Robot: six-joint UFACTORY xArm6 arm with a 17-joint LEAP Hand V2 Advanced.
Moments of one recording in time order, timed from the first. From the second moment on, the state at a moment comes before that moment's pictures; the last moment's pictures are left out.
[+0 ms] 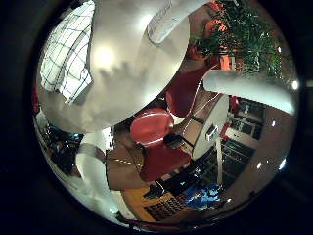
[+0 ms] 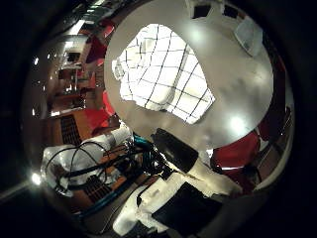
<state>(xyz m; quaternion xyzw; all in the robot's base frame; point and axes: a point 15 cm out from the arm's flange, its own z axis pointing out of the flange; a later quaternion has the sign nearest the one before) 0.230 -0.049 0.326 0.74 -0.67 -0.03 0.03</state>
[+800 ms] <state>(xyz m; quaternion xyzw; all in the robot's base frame) 0.249 -0.111 0.391 0.67 -0.70 0.03 -0.23</state>
